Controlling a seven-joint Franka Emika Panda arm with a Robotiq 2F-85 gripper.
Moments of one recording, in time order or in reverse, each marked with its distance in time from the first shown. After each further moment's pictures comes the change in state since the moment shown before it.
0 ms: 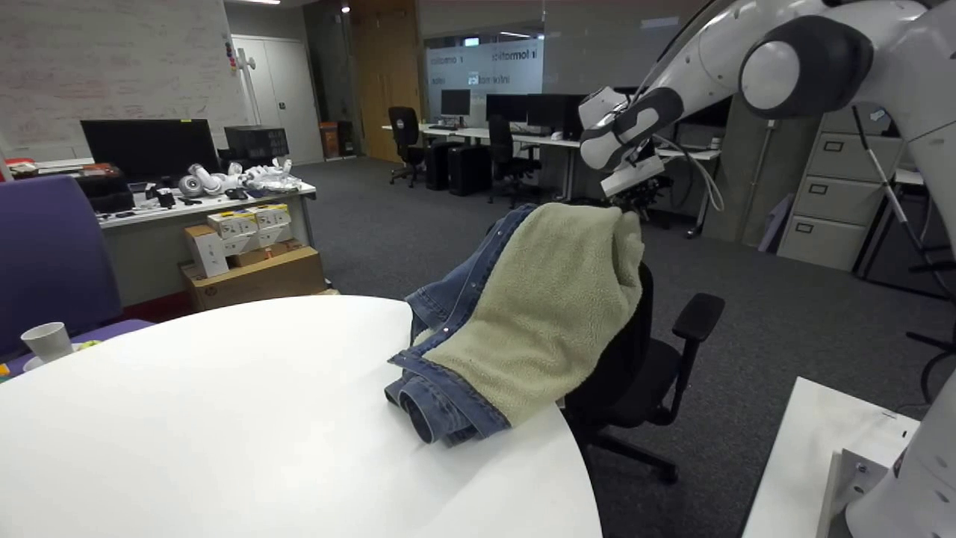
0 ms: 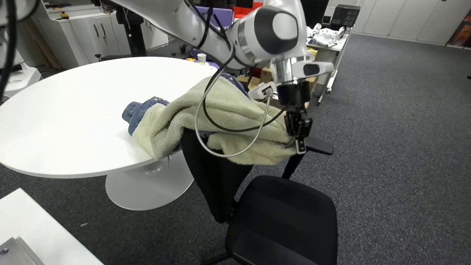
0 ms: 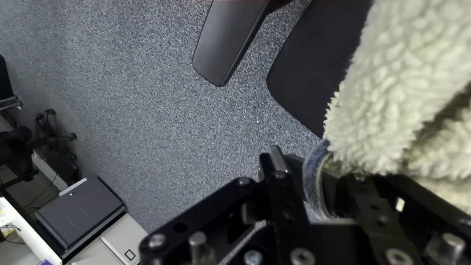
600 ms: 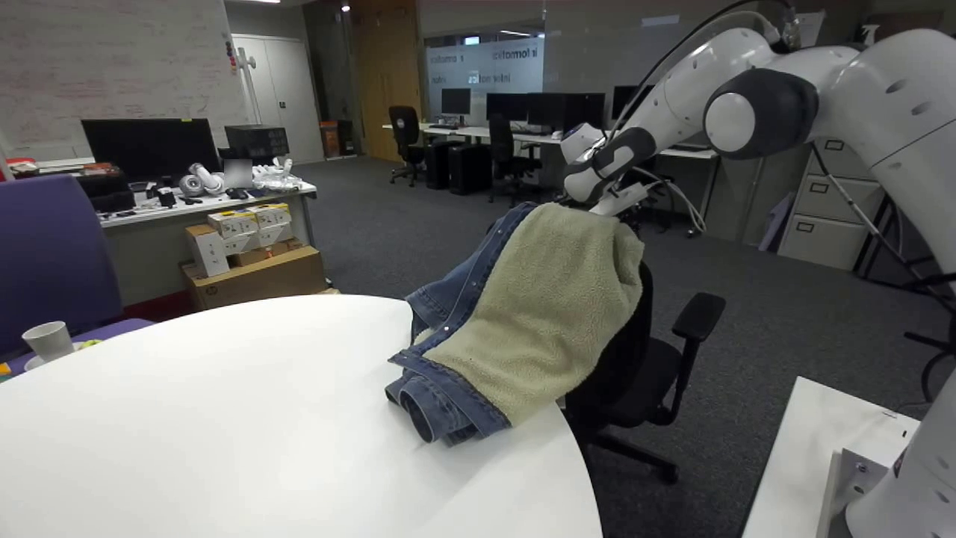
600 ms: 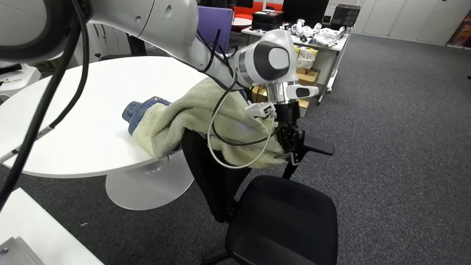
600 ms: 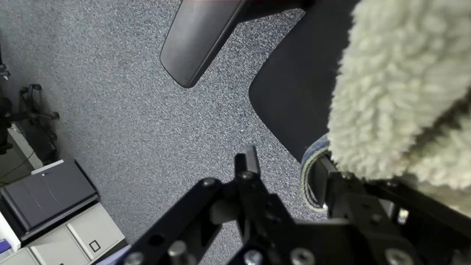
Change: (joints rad) arm 0.020 0.161 -0.005 0.102 0.034 0.016 -0.109
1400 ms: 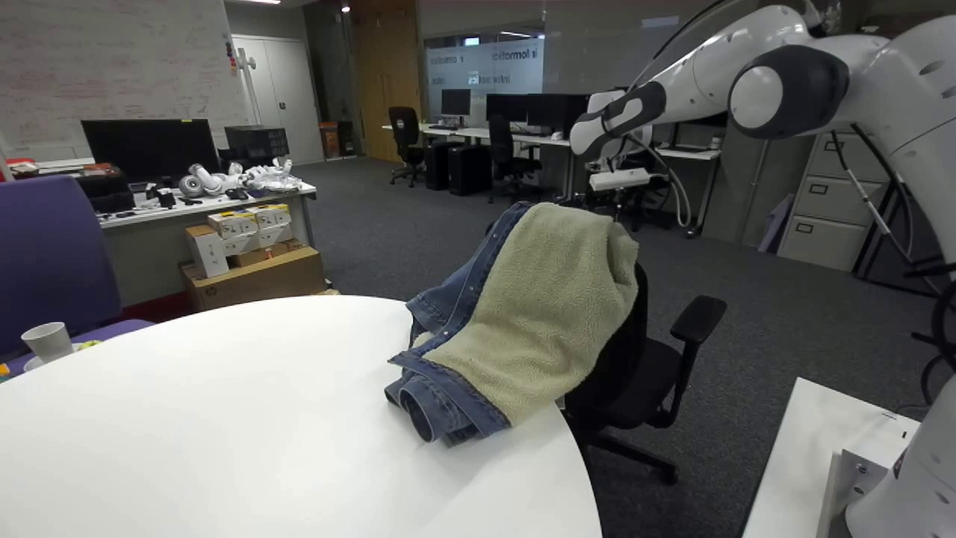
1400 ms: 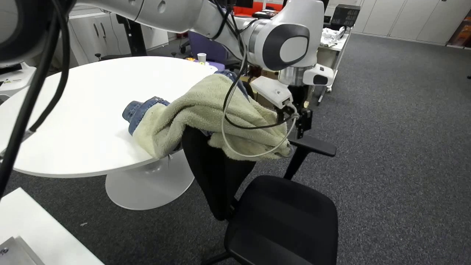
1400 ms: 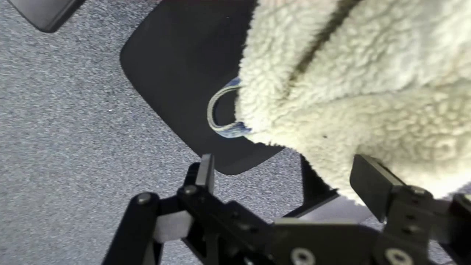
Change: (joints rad) arm -0.143 -0.071 0.143 0.040 0.381 0.120 -0.362
